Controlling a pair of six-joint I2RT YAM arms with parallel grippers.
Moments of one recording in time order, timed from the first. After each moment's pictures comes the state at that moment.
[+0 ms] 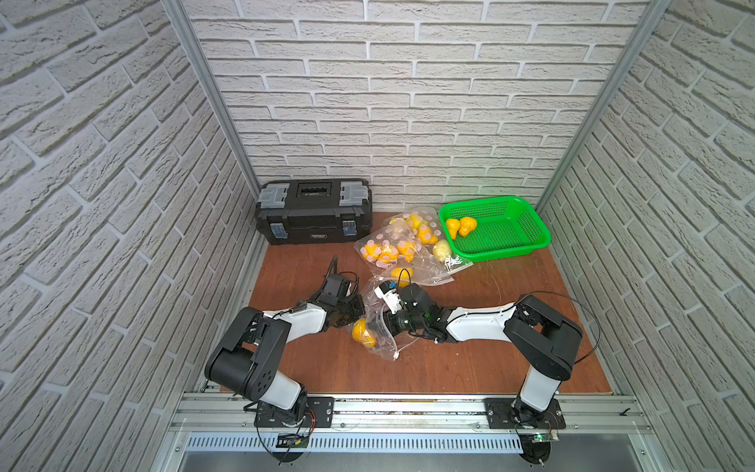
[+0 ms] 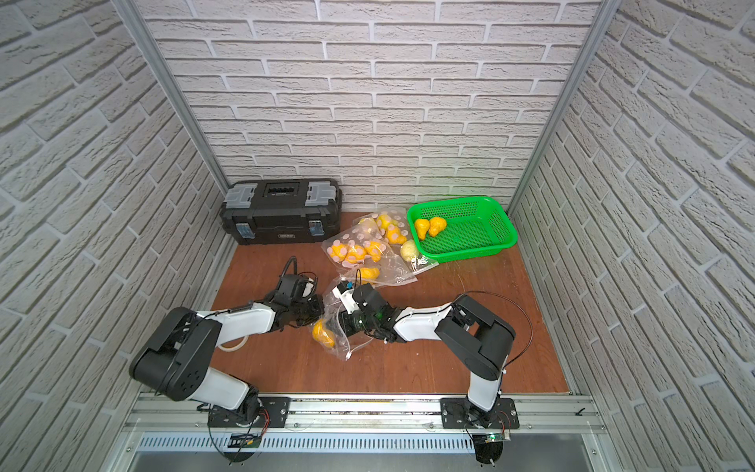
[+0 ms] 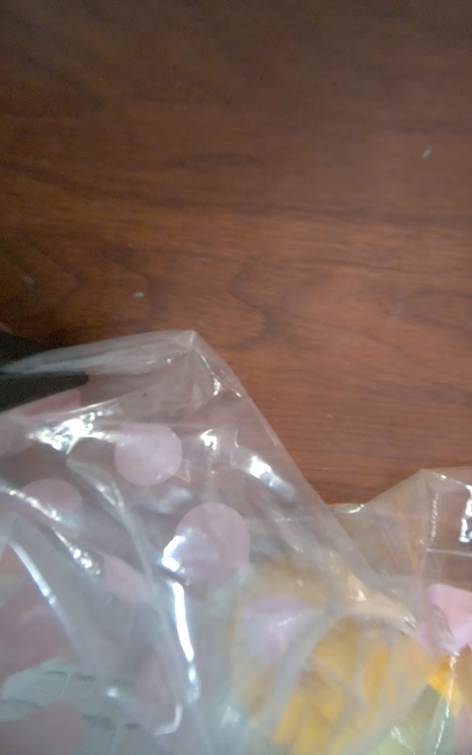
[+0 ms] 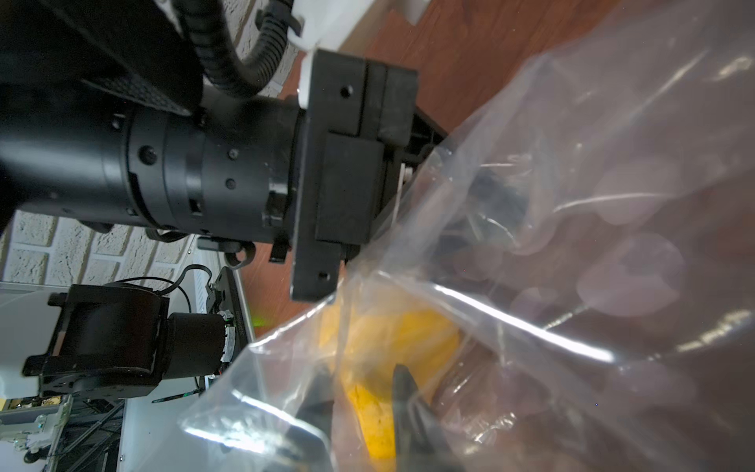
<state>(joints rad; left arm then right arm) -0.41 1.50 0.56 0.00 0.27 -0.75 0.87 1.80 0.86 0.32 -0.41 0.62</state>
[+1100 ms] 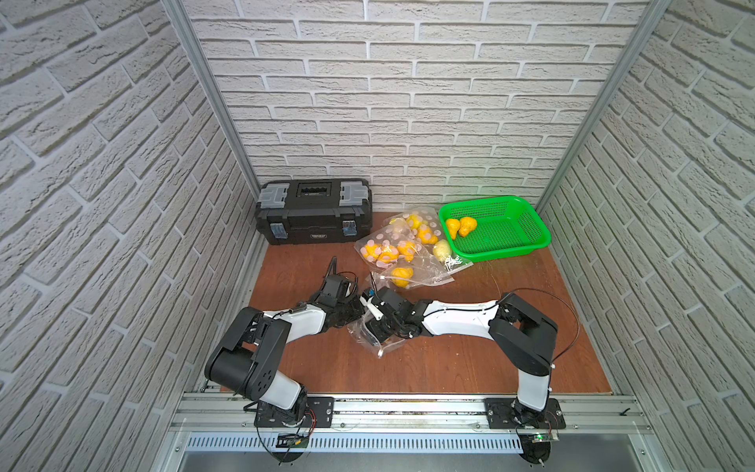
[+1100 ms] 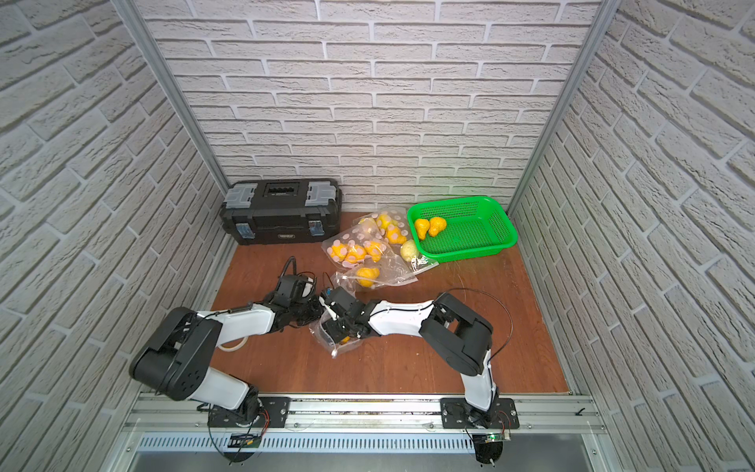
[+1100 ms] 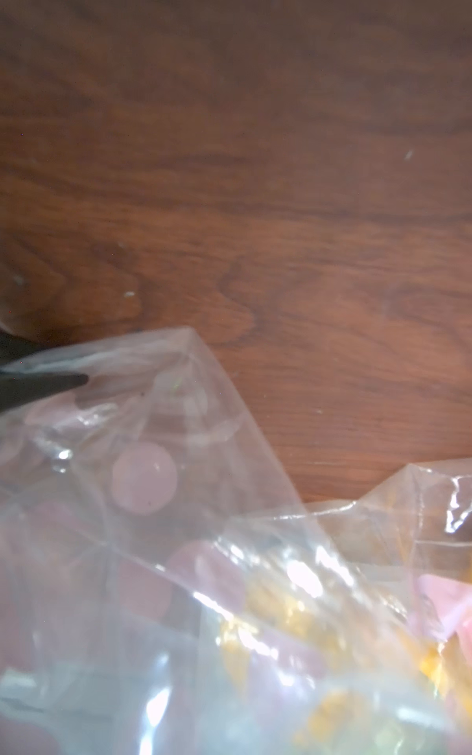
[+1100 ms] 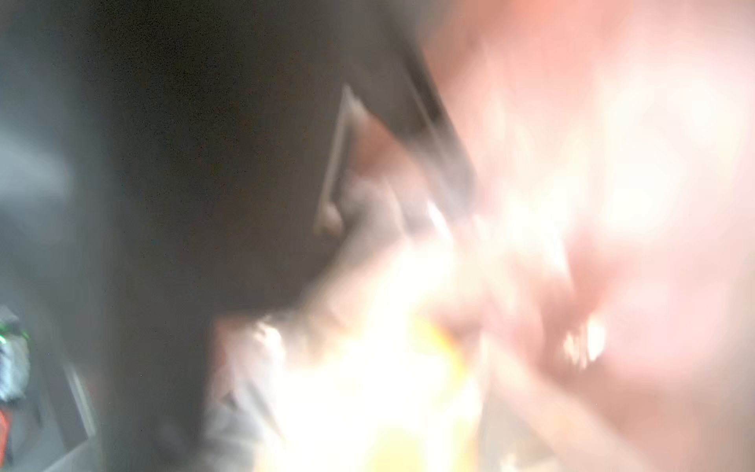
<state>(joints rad) -0.39 1.50 0.54 0.03 0.28 -0.74 0.96 1.89 1.11 -0.24 -0.09 0.36</state>
